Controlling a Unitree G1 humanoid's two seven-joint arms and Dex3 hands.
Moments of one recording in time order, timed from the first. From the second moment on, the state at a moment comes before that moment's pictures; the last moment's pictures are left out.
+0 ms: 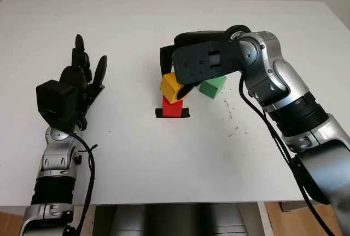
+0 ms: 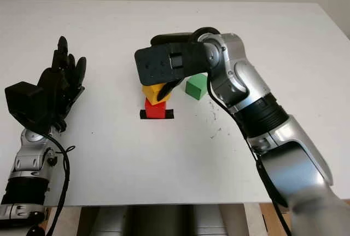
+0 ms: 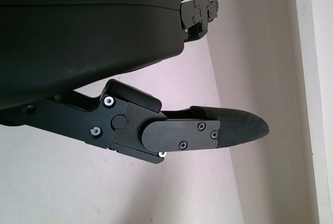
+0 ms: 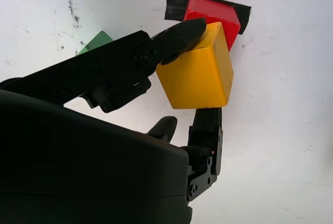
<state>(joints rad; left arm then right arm) -0.46 0.31 0.20 0.35 -0.07 -0.06 -0.07 -1.07 -0.45 0.46 0.27 -0.59 0.22 0.81</state>
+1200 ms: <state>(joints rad) -0.46 0.31 0.20 0.35 -0.06 -0.07 -0.08 -1.16 -0.49 0.31 0.26 -0.47 0.30 0.83</state>
